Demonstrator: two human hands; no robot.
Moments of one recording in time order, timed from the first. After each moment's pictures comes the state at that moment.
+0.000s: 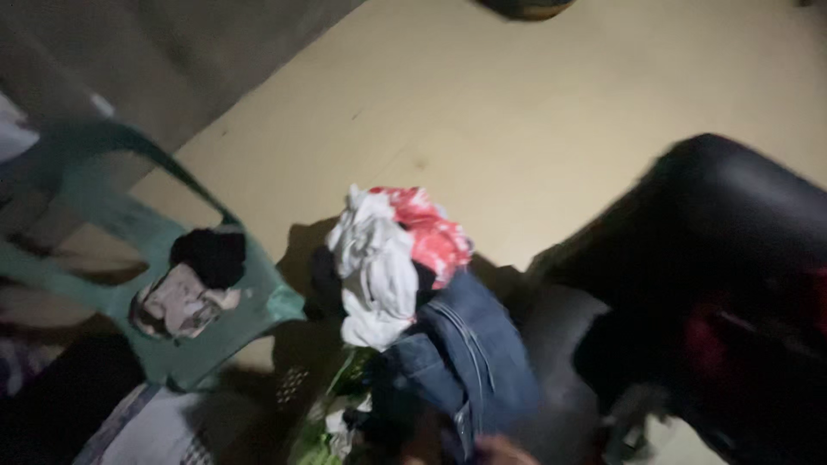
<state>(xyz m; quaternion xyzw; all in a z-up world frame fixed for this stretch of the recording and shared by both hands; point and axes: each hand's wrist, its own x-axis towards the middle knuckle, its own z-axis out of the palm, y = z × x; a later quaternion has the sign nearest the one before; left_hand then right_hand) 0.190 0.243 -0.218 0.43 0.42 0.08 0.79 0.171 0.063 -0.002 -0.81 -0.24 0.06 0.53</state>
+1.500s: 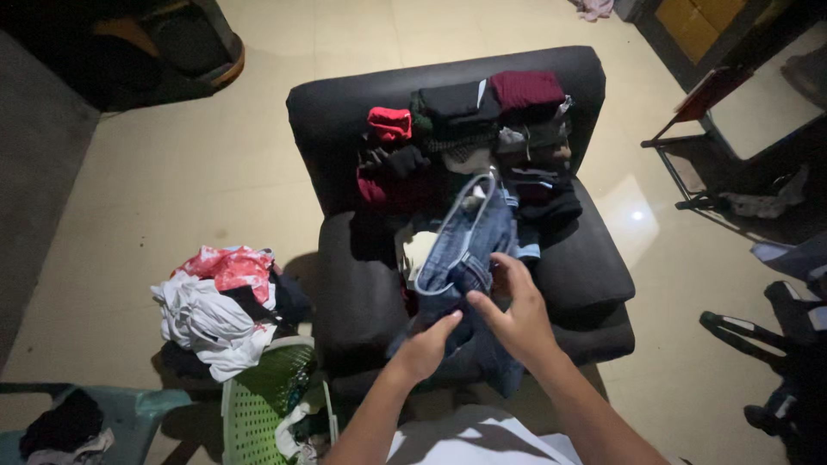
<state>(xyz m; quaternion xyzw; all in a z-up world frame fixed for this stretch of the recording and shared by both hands) 0.000 -0.140 0.088 0.66 -0.11 -0.28 0.69 -0.038 -0.334 0.223 -0.84 -0.02 -0.13 0.52</state>
